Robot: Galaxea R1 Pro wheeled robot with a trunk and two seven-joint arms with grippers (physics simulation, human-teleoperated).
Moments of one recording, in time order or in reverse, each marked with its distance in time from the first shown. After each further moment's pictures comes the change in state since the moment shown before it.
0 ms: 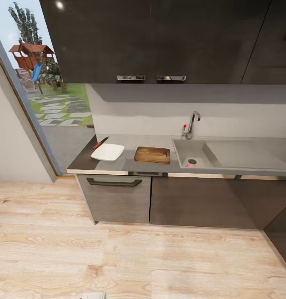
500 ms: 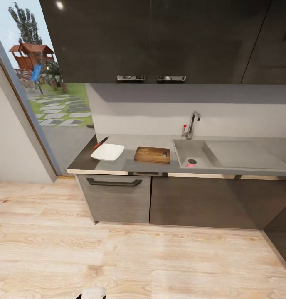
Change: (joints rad) left arm 0.000 -0.005 0.008 -0.032 0.013 0.000 0.000; right arm 0.000 0.000 -0.001 0.002 0.000 -0.001 0.000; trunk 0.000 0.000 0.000
